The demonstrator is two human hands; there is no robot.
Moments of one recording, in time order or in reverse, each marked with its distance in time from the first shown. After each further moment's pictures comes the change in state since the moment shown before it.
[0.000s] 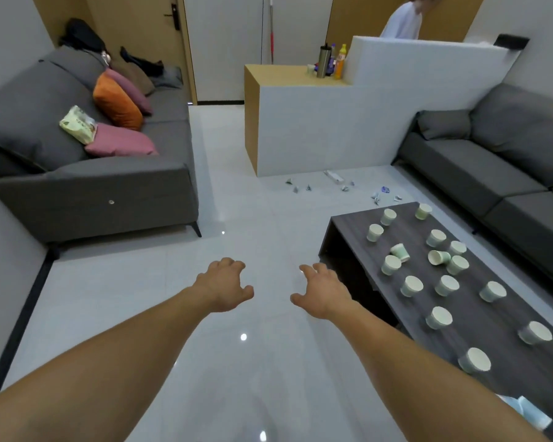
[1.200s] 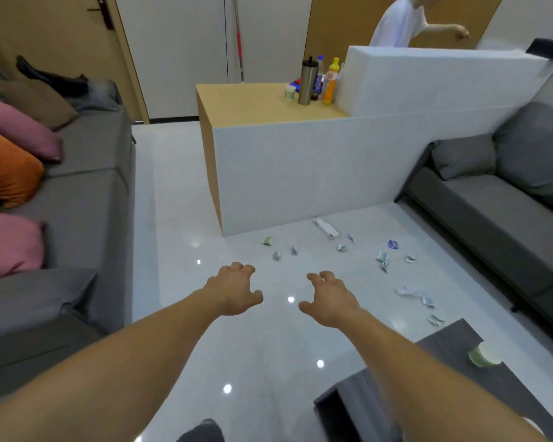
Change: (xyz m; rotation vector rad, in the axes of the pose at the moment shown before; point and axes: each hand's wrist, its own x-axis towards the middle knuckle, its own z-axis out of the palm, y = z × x) left_hand 0.786 0.095 -0.242 0.002 -0.089 0.100; right_hand 0.749 0.140 -0.257 0.023 -0.048 0.102
